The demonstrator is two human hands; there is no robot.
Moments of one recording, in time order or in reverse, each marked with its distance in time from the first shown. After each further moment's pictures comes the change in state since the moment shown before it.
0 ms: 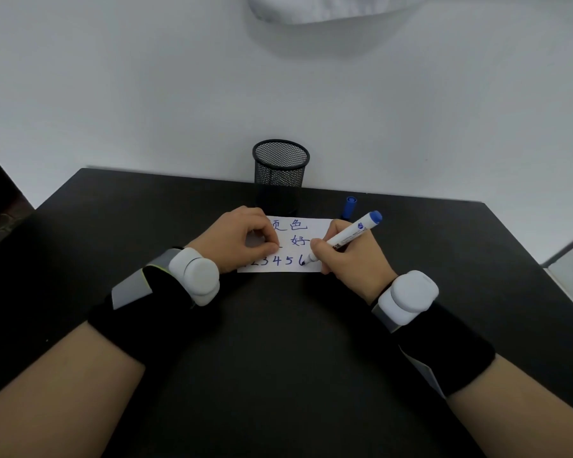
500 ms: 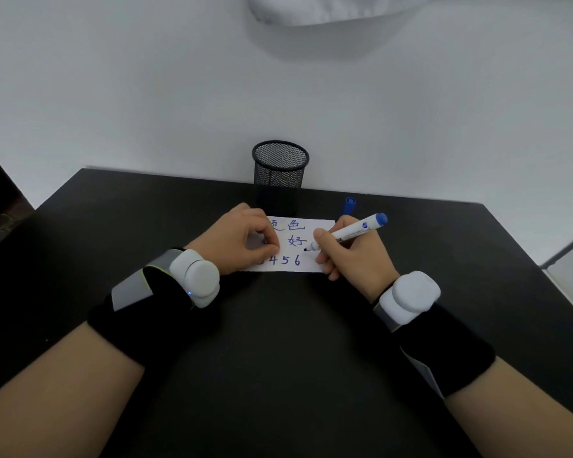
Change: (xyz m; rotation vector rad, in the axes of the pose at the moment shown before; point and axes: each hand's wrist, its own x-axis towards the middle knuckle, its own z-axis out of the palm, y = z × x) left_hand -0.001 0.003 0.000 0.029 0.022 0.019; right_hand -0.001 -0.001 -0.004 0.115 0.038 0.047
